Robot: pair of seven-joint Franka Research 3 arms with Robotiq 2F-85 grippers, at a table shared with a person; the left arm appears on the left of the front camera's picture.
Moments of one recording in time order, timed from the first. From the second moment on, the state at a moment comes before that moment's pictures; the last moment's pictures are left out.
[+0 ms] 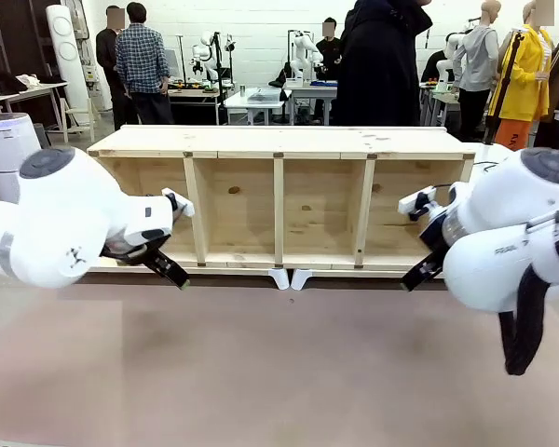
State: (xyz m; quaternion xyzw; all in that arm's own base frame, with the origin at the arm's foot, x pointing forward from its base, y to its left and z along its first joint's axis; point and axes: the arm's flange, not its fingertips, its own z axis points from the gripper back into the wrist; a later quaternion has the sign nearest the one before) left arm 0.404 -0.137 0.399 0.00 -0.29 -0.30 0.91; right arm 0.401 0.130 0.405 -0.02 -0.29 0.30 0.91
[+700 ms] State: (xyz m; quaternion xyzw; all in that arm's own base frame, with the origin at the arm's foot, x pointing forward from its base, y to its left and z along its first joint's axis) left arm 0.335 -0.046 0.551 0.00 -0.33 -0.27 0.90; right arm 0.321 0.037 0.549 -0.03 -0.31 0.21 0.93
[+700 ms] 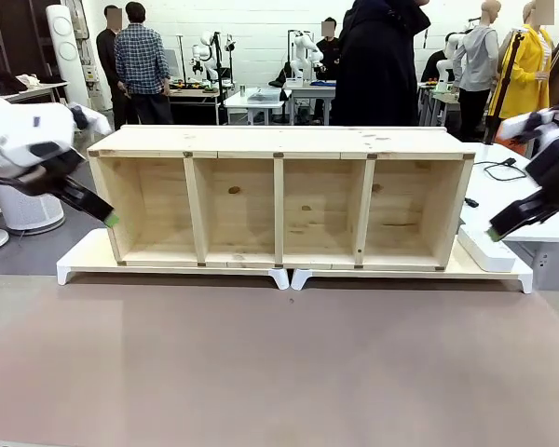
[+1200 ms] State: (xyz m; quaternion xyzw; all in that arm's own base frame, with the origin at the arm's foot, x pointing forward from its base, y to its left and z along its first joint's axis) left arm 0.236 0.000 0.620 0.01 -0.37 -0.24 0.90; right arm 0.221 -0.007 0.615 -0.02 -0.36 0.18 0.91
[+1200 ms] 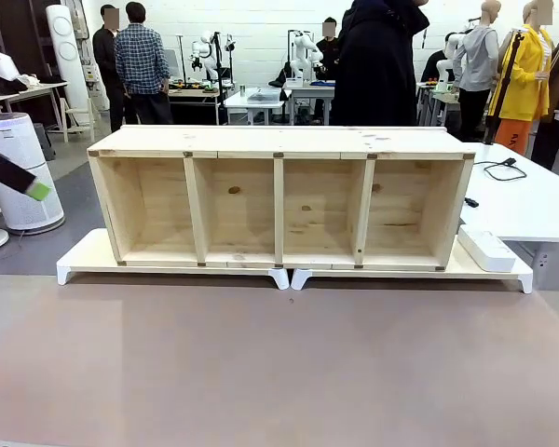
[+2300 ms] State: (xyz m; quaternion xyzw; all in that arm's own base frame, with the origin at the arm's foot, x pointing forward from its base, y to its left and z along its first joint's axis) left arm 0.219 0.007 0.621 0.02 -0.36 -0.23 0.90; right arm 0.207 -0.008 0.618 -0.02 -0.36 0.18 0.91
